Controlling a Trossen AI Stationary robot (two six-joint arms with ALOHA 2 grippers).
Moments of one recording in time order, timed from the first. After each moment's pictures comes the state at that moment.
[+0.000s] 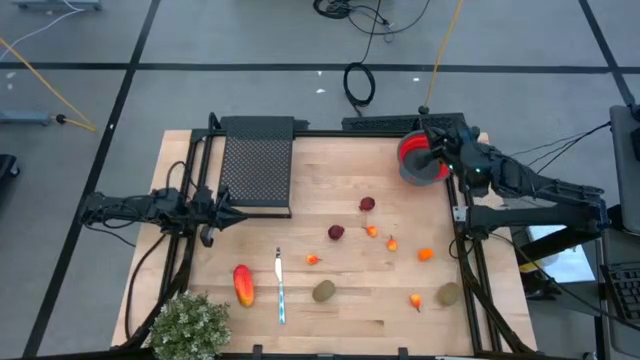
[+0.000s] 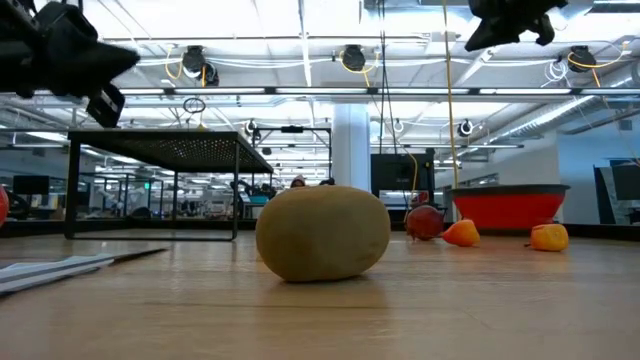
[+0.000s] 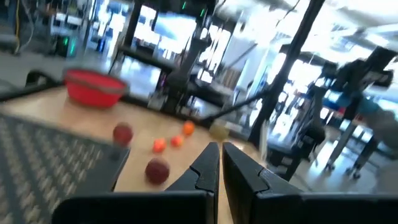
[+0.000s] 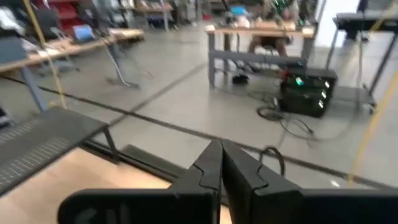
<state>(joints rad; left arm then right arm) -0.10 0.01 0.04 0.08 0.00 -0.35 -0.22 0.74 0.89 -0.44 0.83 0.31</state>
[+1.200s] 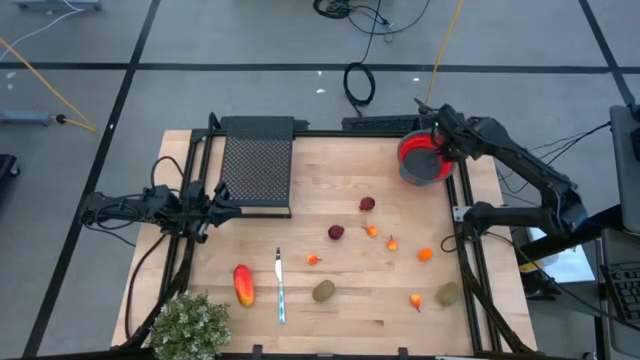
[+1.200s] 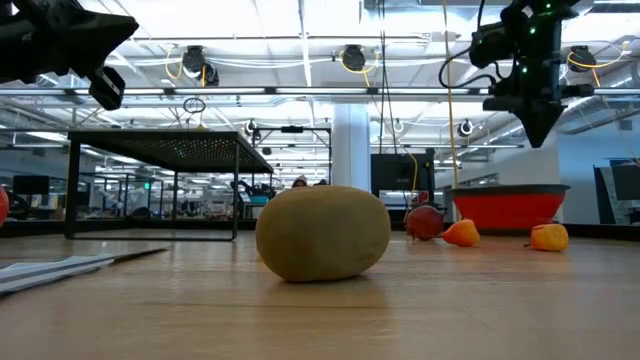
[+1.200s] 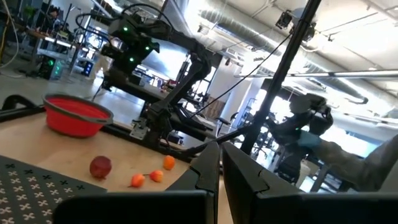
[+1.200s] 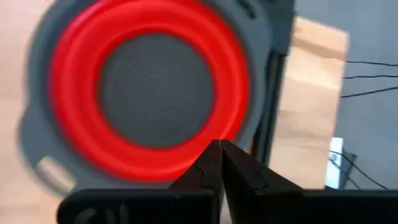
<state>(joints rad) -0.10 0.01 0.04 0.21 0.00 -0.42 -0.92 1.14 1.03 -1.22 0.33 0.41</state>
